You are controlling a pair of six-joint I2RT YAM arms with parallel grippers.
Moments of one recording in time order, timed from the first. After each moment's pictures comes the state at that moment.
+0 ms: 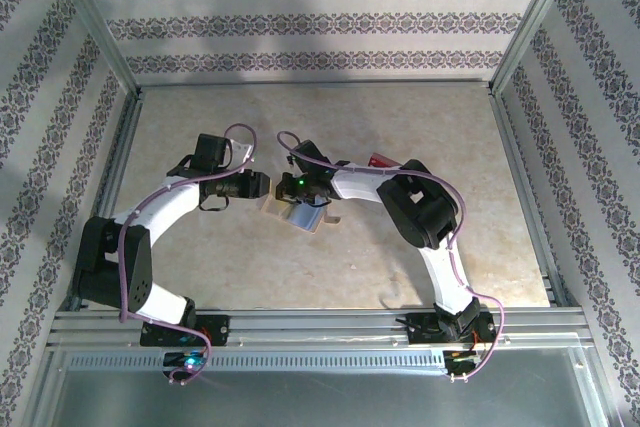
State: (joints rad) left arm -0.18 1.48 0.90 -0.35 0.53 -0.15; right arm 0.72 2.16 1.38 -0.12 -0.44 0.86
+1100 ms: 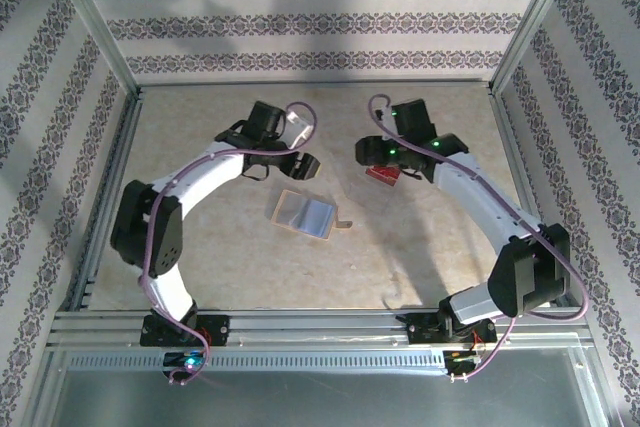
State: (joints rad) left arm -0.44 1.79 1.37 -0.46 0.38 0.11; right arm 0.32 1.45 1.23 -0.62 -0.20 0.27
